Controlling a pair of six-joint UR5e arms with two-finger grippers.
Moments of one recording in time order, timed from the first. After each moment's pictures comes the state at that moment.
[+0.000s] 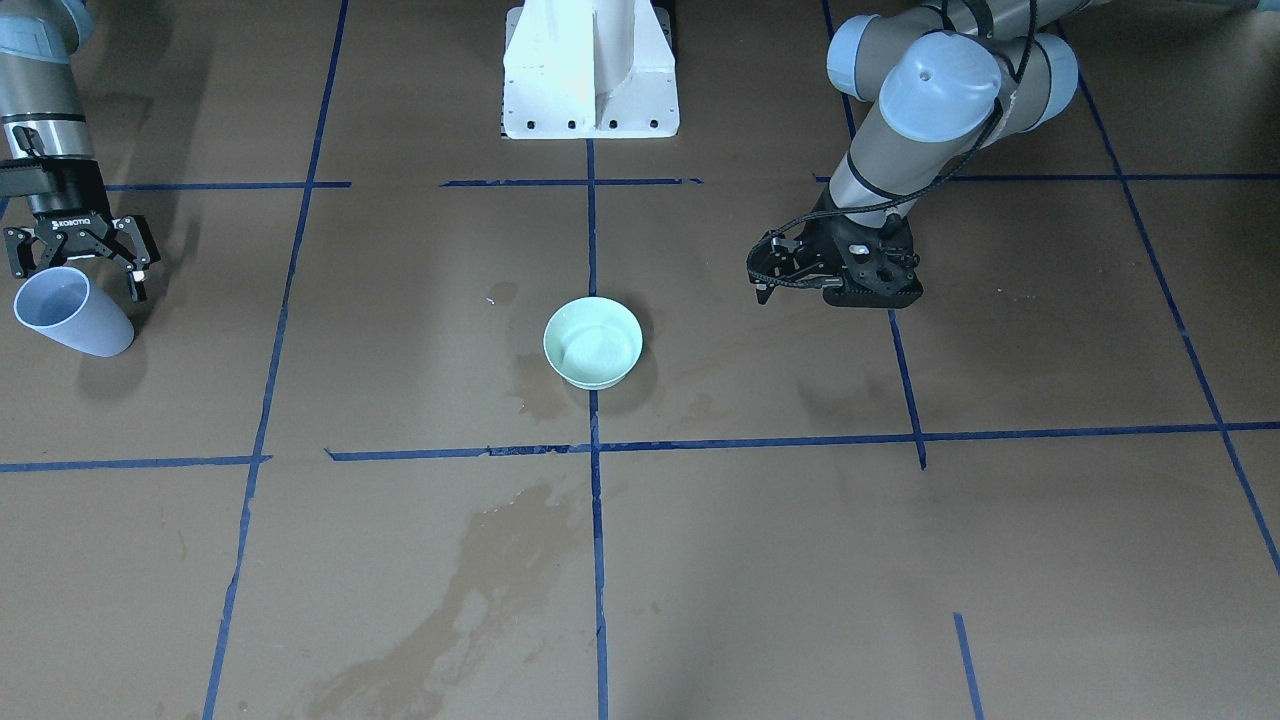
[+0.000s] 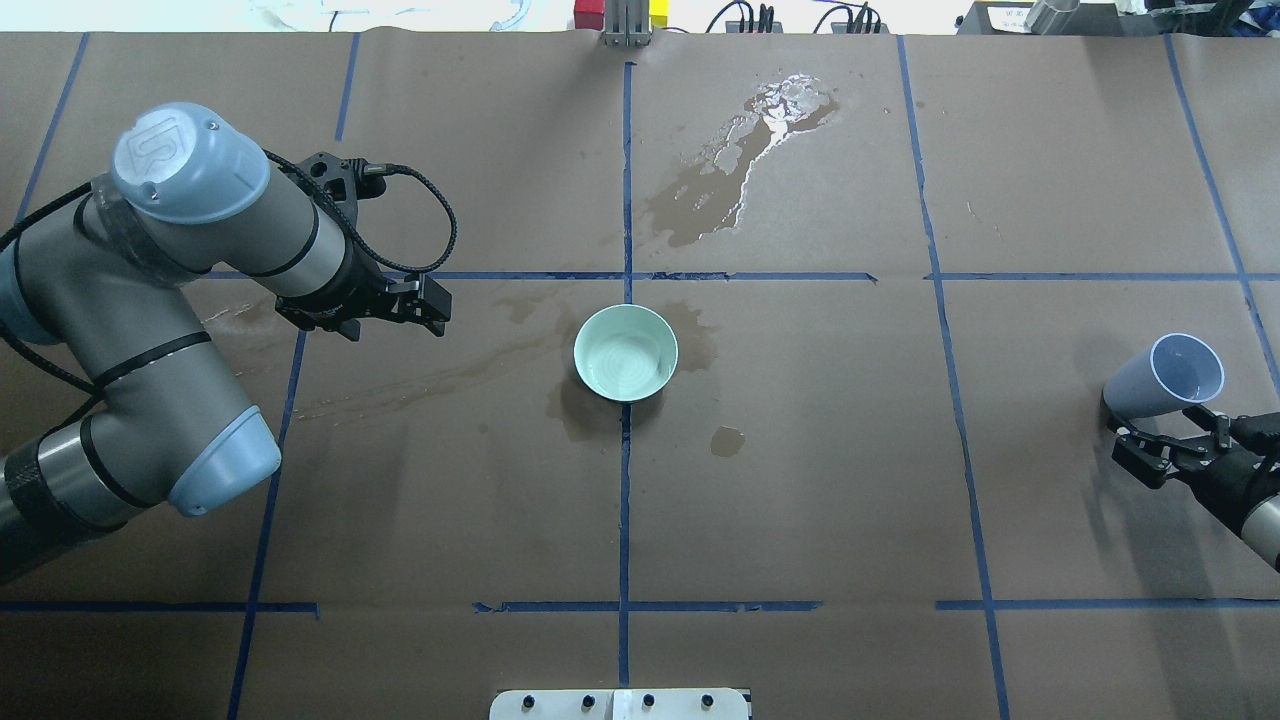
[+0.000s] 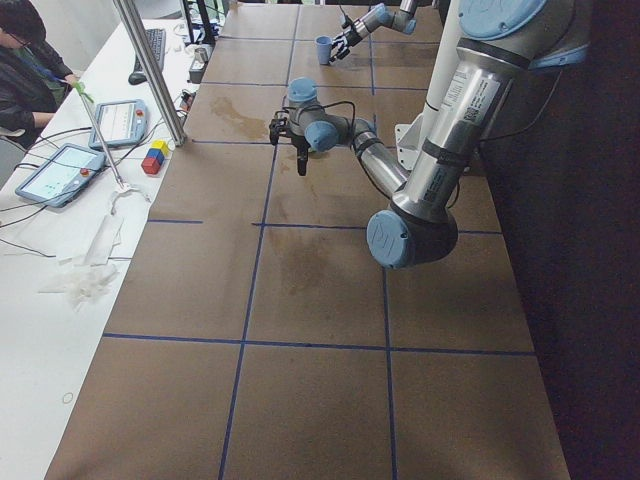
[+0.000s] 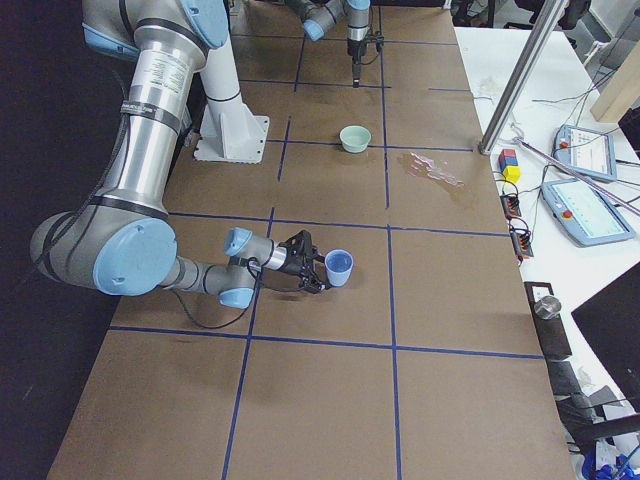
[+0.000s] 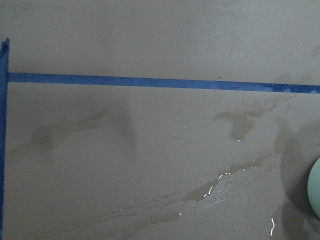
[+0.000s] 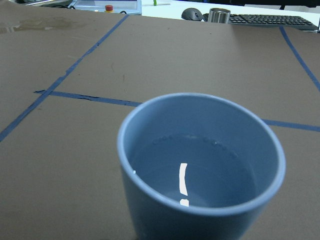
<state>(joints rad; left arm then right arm) -0.73 -2.01 -1.81 -1.72 -2.08 -1.11 0.31 -1.96 1.54 -0.09 0.91 1.10</state>
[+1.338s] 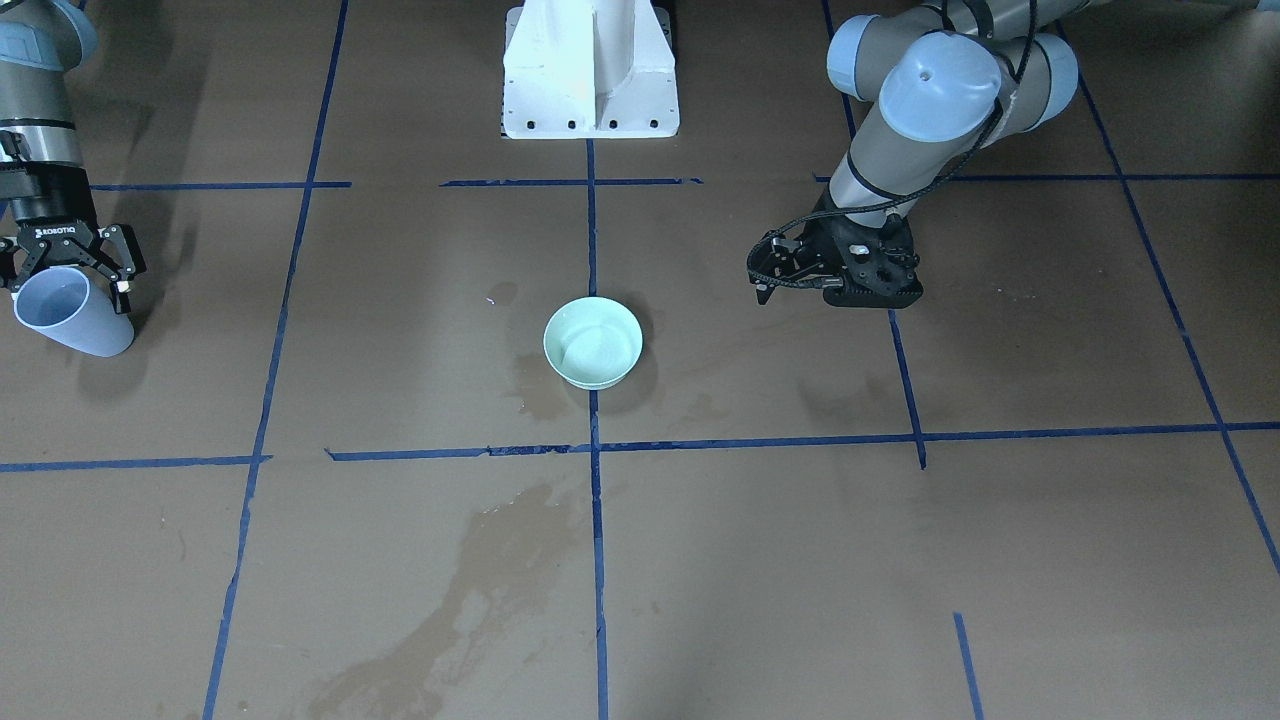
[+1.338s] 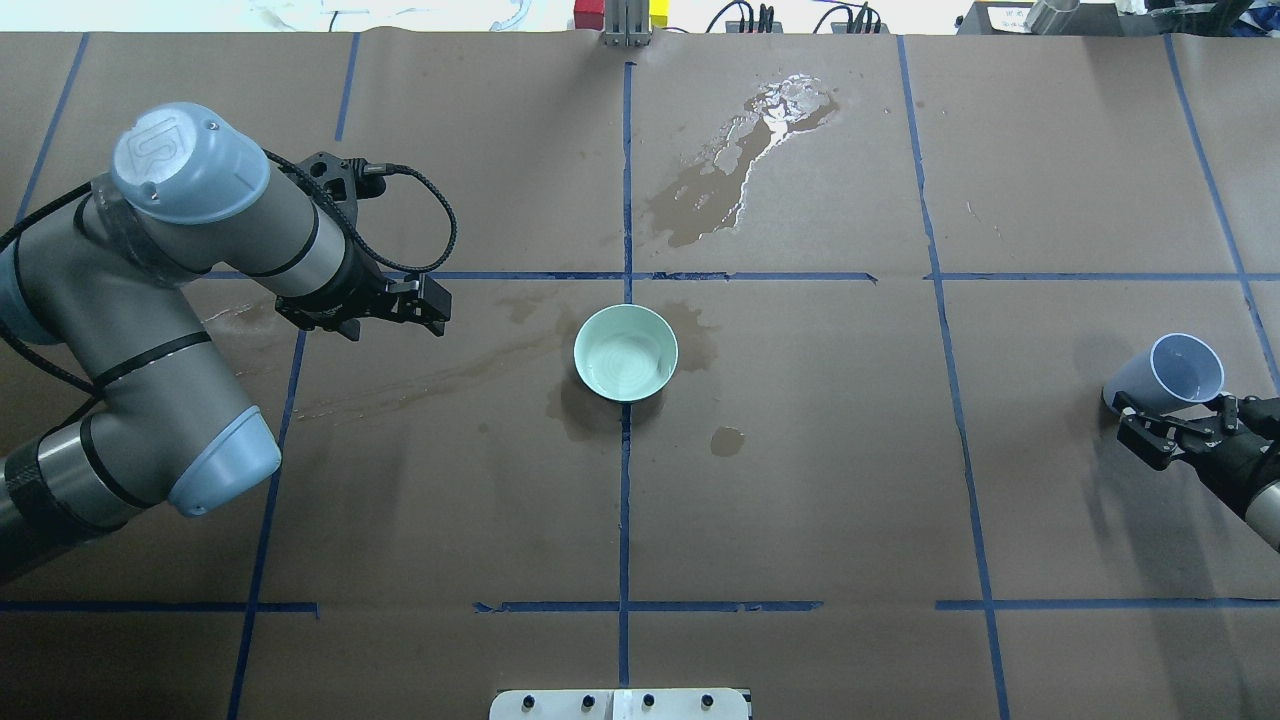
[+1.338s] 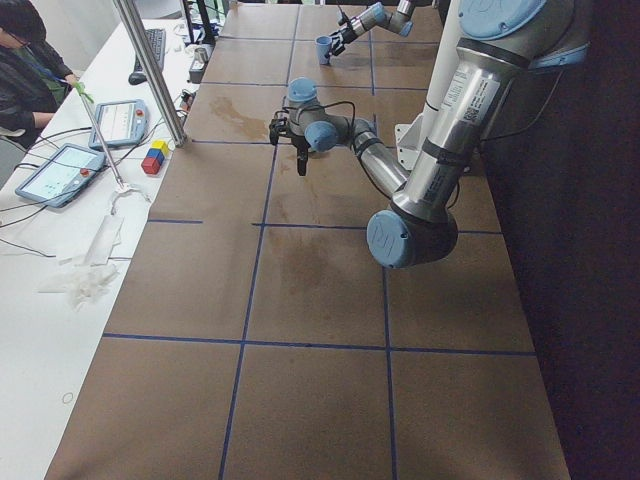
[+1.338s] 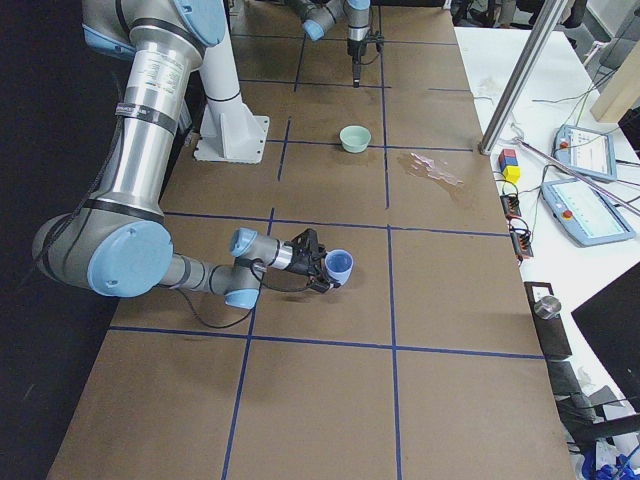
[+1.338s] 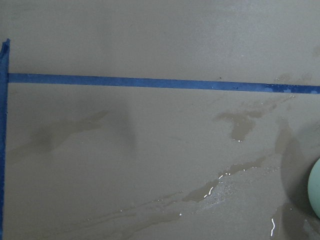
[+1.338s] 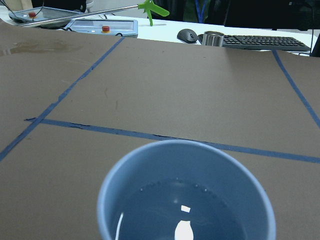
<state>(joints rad) -0.73 -2.01 -1.81 -1.72 -2.07 -1.11 0.37 -1.92 1.52 -0.06 0.91 1.05</state>
